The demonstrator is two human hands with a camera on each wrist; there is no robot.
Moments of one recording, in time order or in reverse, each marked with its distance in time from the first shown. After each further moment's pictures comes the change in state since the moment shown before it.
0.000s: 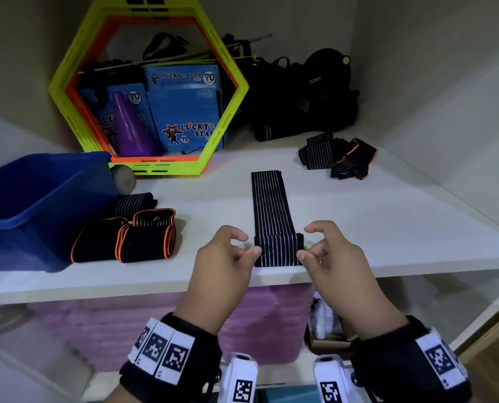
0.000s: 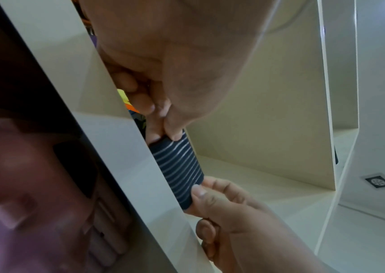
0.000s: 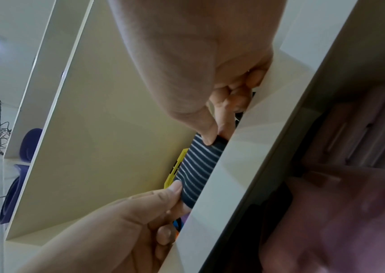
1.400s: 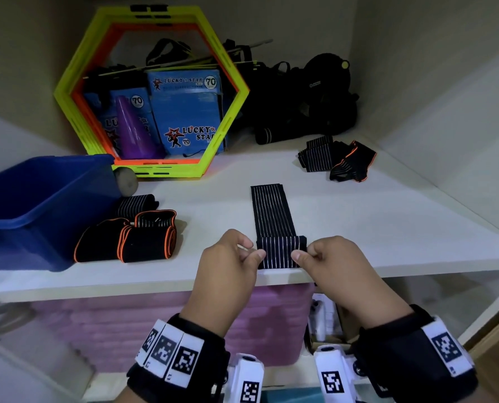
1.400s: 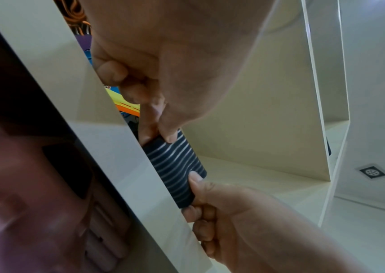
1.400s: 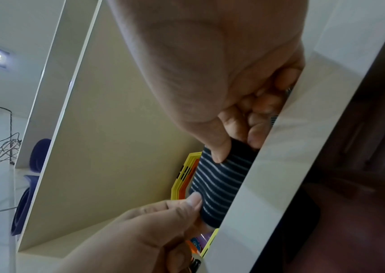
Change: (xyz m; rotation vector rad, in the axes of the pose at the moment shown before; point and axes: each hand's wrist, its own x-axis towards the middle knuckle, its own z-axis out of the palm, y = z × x) left_hand -0.004 0.005 0.006 0.130 0.040 0.041; right_hand 0.010 -0.013 -0.014 -0.152 -0.202 0.107
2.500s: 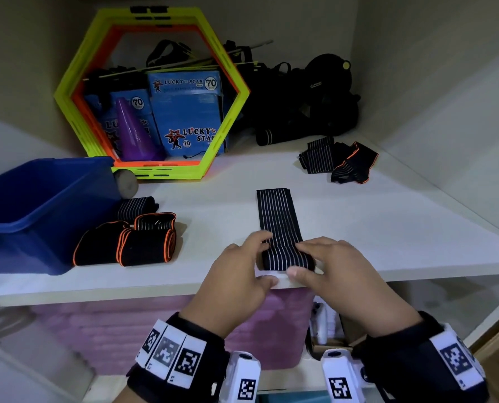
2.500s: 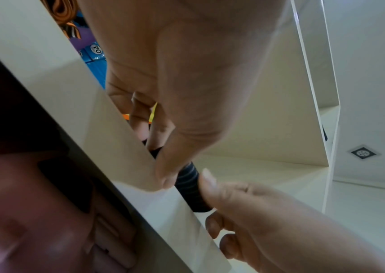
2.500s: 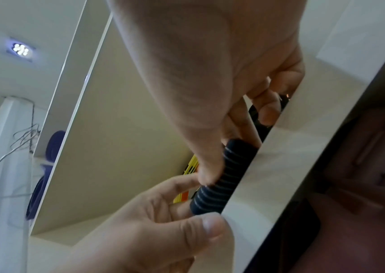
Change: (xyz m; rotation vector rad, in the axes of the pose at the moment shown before) left_hand 0.004 -0.003 0.002 0.211 -0.280 0.243; right_hand -0.001 0.012 -0.001 -0.151 -0.037 -0.169
